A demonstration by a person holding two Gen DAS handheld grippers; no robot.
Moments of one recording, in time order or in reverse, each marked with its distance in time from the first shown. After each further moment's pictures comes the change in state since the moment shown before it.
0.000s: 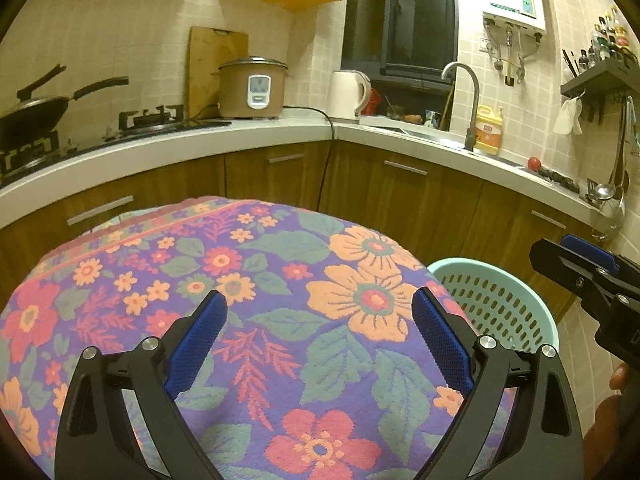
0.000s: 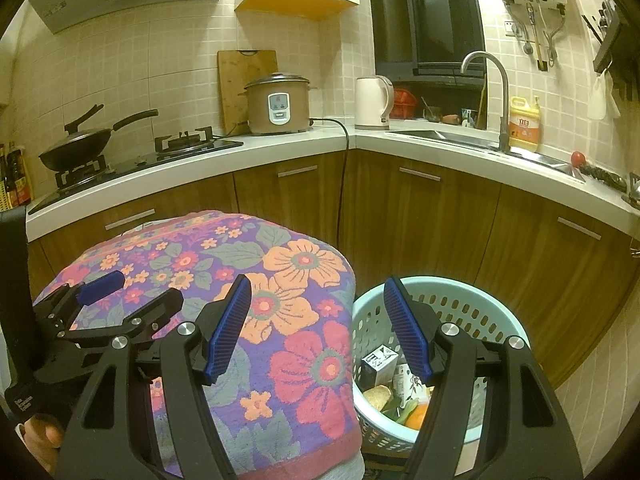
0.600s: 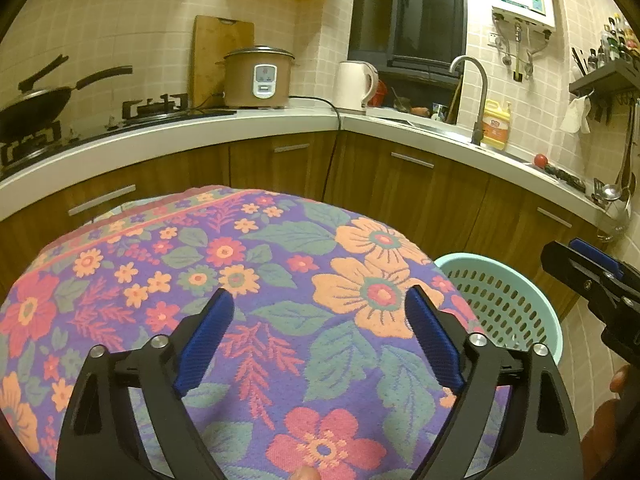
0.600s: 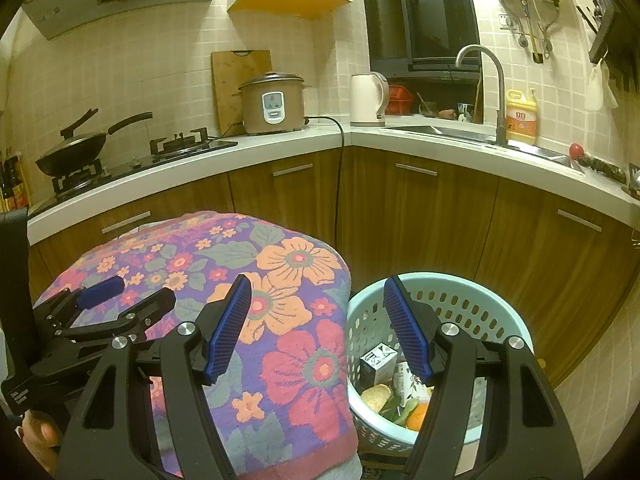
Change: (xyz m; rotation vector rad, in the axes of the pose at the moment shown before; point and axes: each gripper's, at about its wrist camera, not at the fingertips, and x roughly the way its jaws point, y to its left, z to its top) left arm 0.002 -0.002 0.000 -0.024 0.023 0.030; right arm 0.006 -0.009 -0.004 0.020 0.004 0.000
